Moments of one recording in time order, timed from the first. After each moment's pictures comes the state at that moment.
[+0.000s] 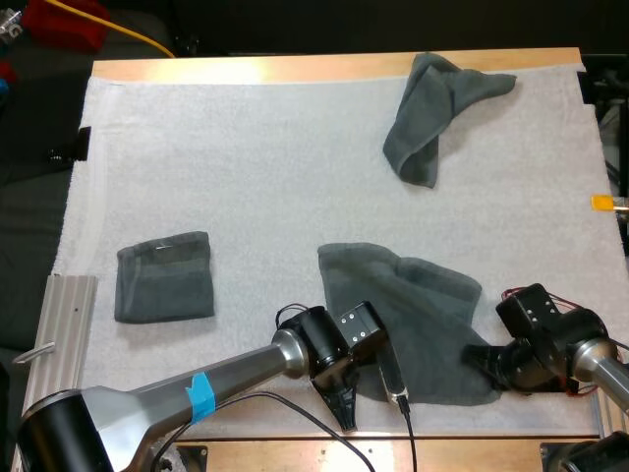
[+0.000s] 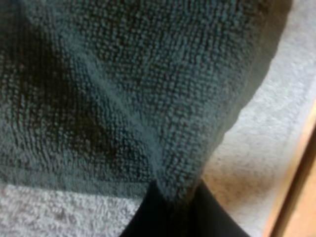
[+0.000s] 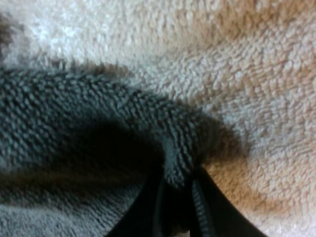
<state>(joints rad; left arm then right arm) -1.02 1.51 -0.87 0.94 0.17 -1.53 0.43 1.16 -0.45 0.93 -0.14 -1.14</state>
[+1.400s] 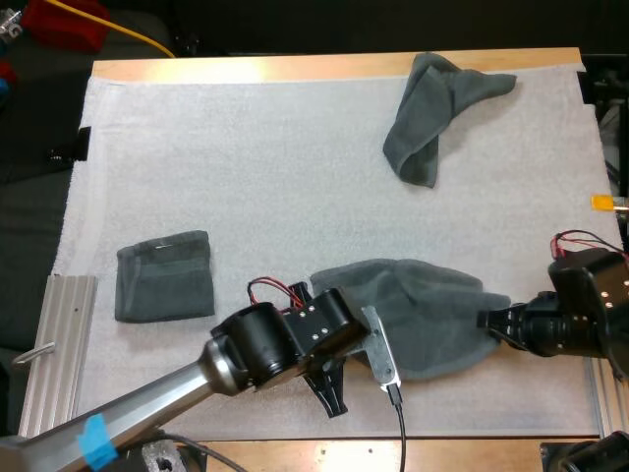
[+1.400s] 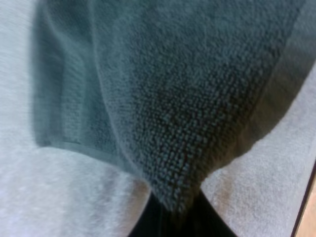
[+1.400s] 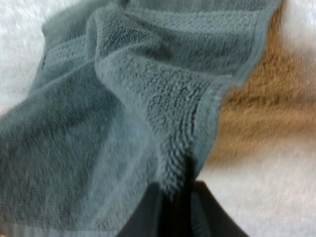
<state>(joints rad) -1.03 1.20 -1.08 1.20 -0.08 -1.54 0.43 0.83 -0.89 1.26 -0.25 -1.30</state>
